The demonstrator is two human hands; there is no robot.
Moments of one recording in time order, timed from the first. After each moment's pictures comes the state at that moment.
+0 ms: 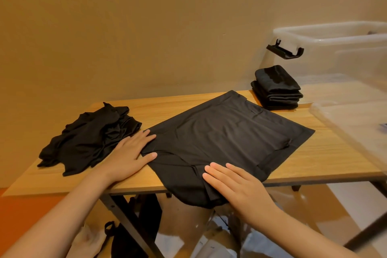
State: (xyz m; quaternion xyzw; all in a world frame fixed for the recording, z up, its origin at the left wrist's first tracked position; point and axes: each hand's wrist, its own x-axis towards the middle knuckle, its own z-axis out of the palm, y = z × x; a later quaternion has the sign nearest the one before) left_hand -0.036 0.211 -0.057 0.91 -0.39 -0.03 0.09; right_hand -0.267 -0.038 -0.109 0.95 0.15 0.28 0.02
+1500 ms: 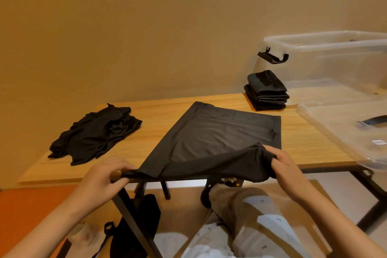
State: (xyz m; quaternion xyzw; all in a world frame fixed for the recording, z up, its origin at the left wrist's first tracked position) left_hand -0.139 0.268 -0.040 0.86 -0.41 0.08 0.28; right_hand -0.322 -0.092 -0.057 0.78 -0.06 0.20 -0.60
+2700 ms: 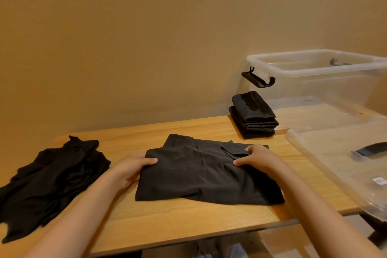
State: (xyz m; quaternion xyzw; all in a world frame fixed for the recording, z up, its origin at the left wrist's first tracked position) left_hand -0.026 0.090 -0.006 0.78 -0.06 -0.33 0.53; right_hand -0.204 -0.181 -0.013 0.84 -0.35 -0.01 -0.41
